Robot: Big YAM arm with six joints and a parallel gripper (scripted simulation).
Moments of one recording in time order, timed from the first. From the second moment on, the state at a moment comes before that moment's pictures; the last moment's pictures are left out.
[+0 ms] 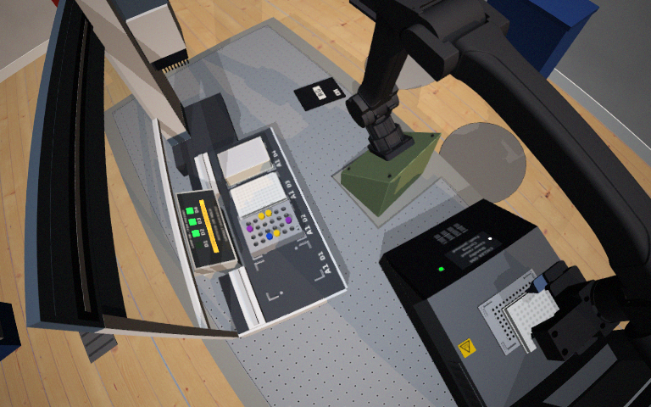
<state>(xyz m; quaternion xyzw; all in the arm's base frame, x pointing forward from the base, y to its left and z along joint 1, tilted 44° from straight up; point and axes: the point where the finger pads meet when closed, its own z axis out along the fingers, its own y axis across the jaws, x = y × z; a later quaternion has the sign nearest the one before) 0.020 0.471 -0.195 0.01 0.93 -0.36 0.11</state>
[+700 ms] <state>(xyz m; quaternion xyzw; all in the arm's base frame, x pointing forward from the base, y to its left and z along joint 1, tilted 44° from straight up) 0.018 0.466 -0.187 0.01 0.93 -0.36 0.11</state>
